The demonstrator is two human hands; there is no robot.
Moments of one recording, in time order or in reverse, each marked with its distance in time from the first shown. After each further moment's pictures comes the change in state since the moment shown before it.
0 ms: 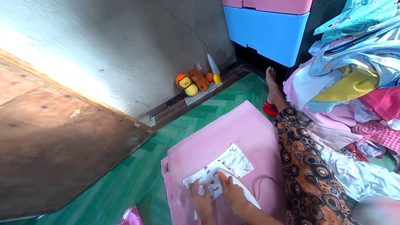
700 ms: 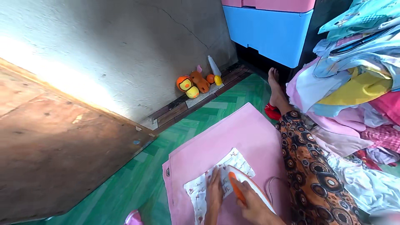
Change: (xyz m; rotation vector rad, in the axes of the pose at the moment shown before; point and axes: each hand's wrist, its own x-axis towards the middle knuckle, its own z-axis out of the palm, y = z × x) left_hand 0.020 0.027 0.036 0.200 -0.558 0.303; right_hand -0.040 0.069 -0.019 0.471 0.180 -0.229
